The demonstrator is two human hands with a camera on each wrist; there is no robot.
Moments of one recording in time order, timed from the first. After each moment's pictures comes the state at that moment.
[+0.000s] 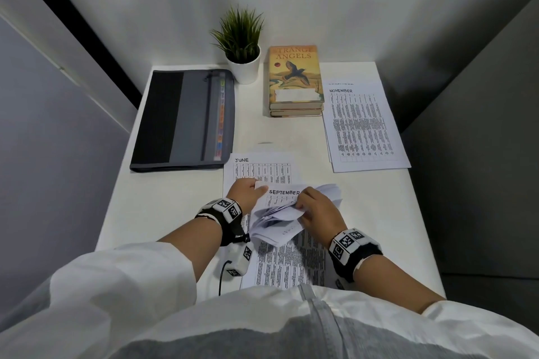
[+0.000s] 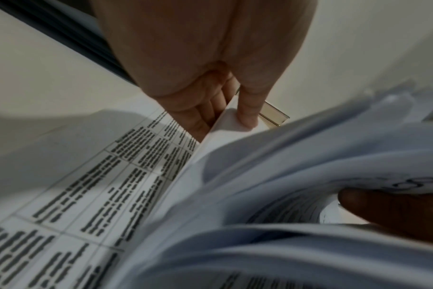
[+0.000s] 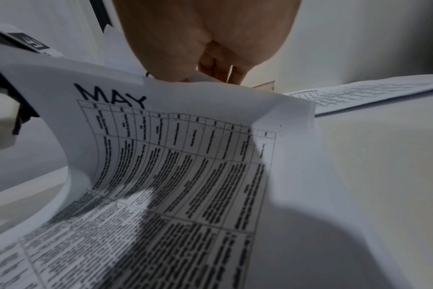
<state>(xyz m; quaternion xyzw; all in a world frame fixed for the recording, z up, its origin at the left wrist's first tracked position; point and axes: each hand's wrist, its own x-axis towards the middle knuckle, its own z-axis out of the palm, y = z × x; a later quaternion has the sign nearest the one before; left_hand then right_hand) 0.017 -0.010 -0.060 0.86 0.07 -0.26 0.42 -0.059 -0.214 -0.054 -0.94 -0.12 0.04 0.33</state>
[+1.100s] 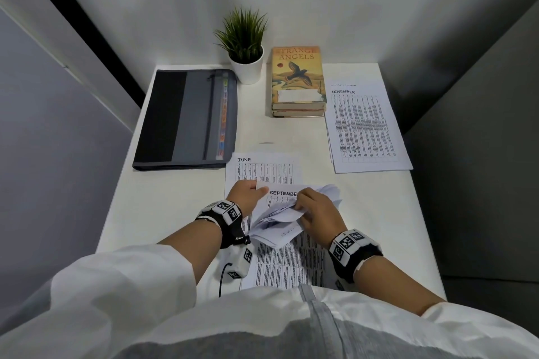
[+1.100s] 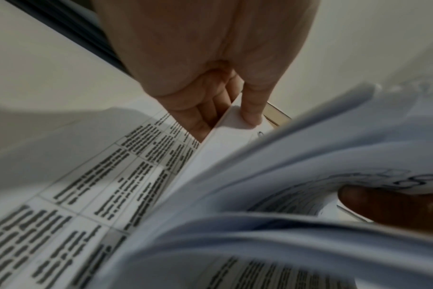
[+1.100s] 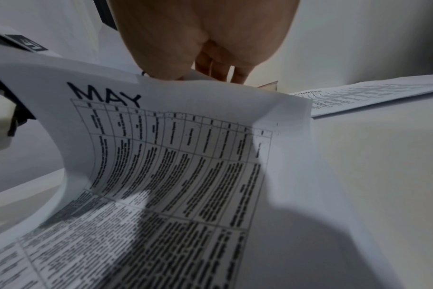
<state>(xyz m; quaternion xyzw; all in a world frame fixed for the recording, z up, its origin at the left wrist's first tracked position) 0.012 -0.007 -0.069 0.84 0.11 -0.26 0.47 -0.059 -0.213 -0.052 -0.92 -0.15 0.04 0.35</state>
